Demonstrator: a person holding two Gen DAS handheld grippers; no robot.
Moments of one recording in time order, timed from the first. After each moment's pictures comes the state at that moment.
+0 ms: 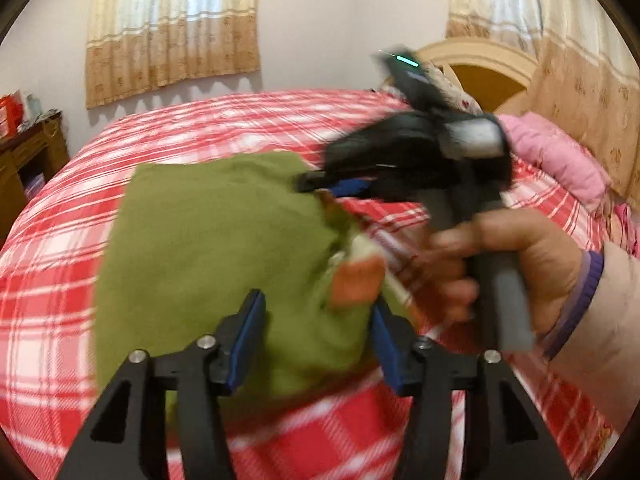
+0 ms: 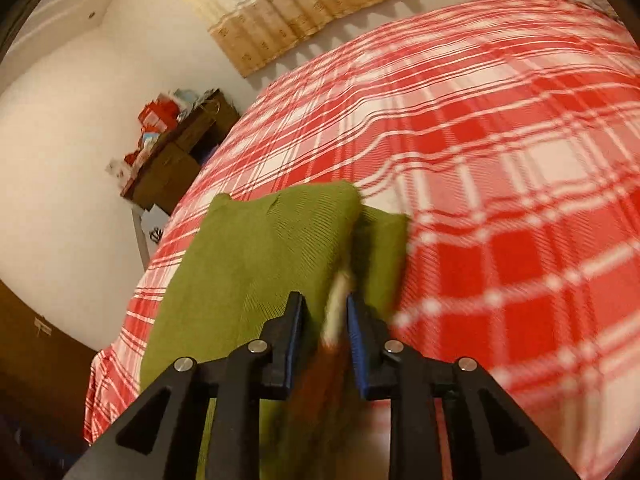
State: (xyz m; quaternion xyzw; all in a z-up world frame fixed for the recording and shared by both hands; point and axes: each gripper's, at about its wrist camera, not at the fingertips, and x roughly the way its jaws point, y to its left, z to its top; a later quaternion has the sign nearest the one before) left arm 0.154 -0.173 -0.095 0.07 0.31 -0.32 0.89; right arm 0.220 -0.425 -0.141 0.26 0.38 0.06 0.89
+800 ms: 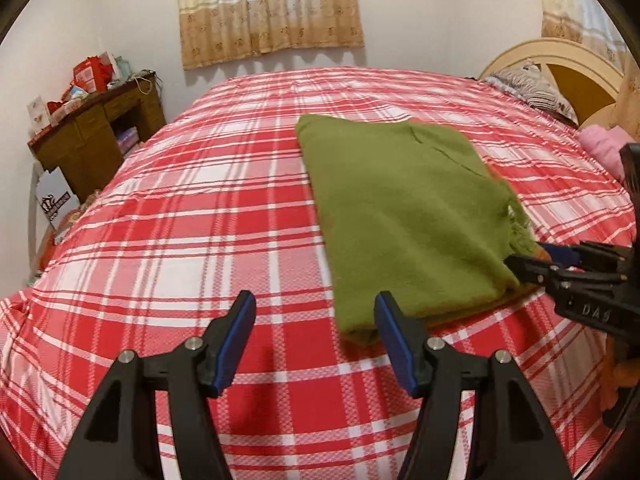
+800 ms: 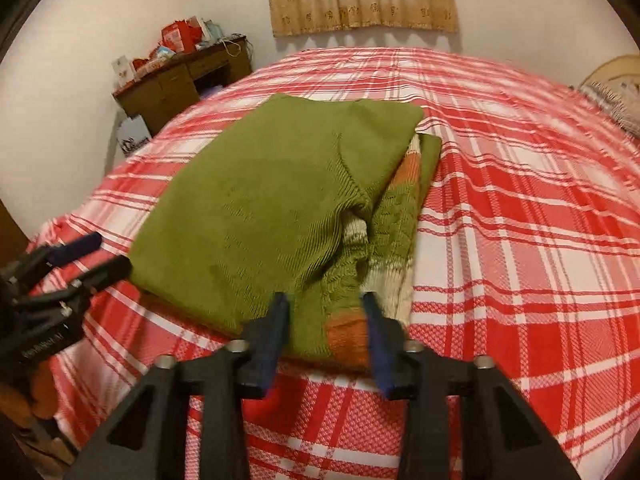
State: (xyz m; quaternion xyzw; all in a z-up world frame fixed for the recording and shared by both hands) left arm 0.155 -0.077 -0.102 0.08 0.37 -0.14 0.92; right arm 0.118 -0.311 -0.143 0.04 0.41 0.02 0.91
